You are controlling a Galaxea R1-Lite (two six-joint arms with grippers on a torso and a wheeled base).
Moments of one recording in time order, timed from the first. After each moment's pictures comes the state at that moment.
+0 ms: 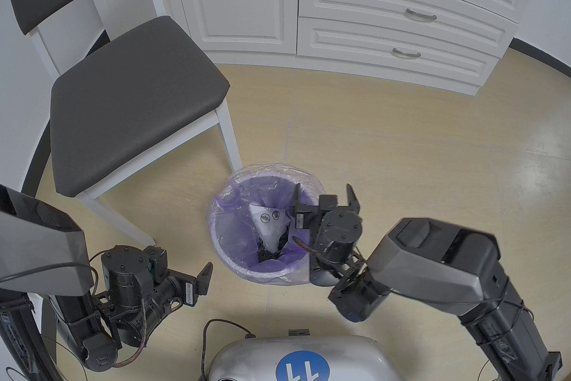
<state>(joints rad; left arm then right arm) -0.51 2.06 -0.12 -1.54 0.34 -0.03 0.73 2.67 -1.33 -1.55 -0.79 -0.13</state>
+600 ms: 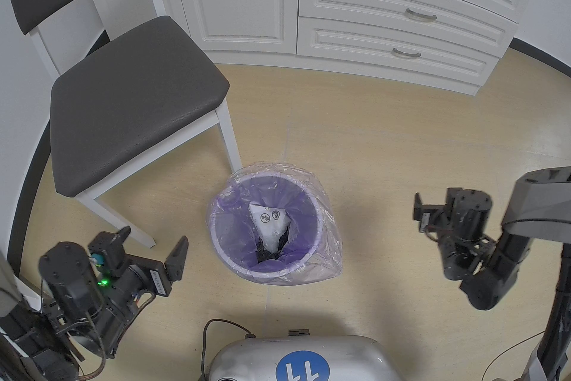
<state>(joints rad) -0.59 1.72 -0.04 -1.51 0.47 -0.09 0.38 2.16 -0.50 -1.55 -0.67 -0.05</state>
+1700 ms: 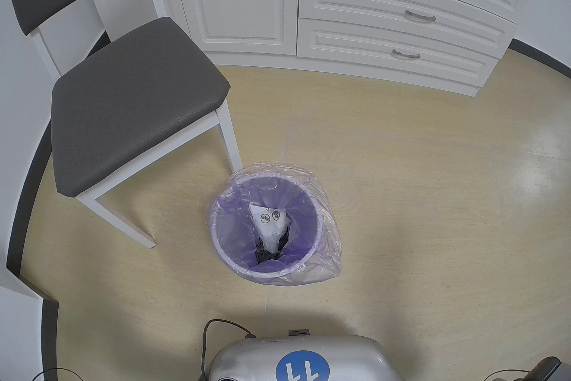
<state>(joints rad) -0.19 0.36 -0.14 -0.78 0.58 0.09 0.15 0.55 -0.03 -1.08 -0.61 -0.04</state>
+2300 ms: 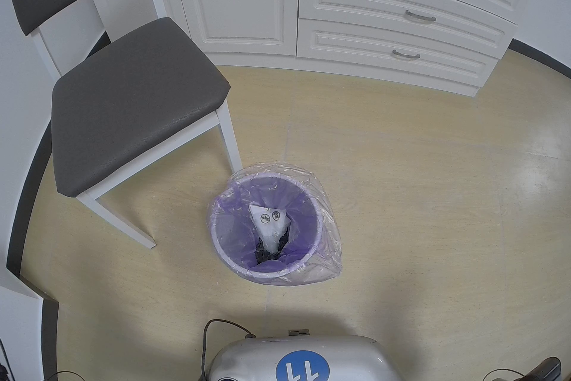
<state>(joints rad) -0.04 0.07 -0.02 -0.54 0.55 0.06 0.01 0.04 -0.02 -0.47 -0.61 0.13</state>
